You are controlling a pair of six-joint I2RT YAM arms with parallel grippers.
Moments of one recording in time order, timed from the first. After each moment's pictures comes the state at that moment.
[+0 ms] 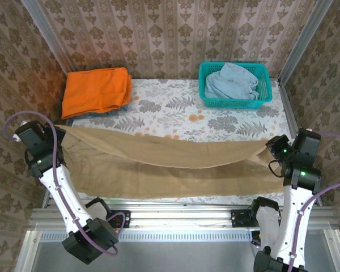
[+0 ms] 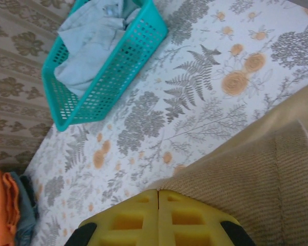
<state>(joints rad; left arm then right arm) 0.59 0.88 0.99 -0.62 0.23 -0.65 -0.41 0.67 0.93 -0.92 -0.24 0.71</state>
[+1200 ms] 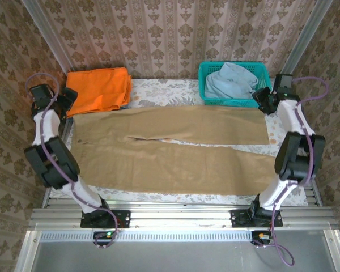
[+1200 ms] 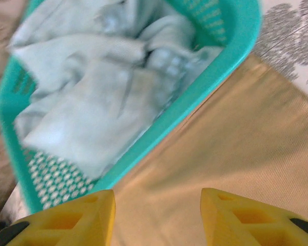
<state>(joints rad) 0.39 1.66 1.37 -0.40 0.30 -0.65 -0.21 1.69 1.38 -0.50 -0.19 0.76</state>
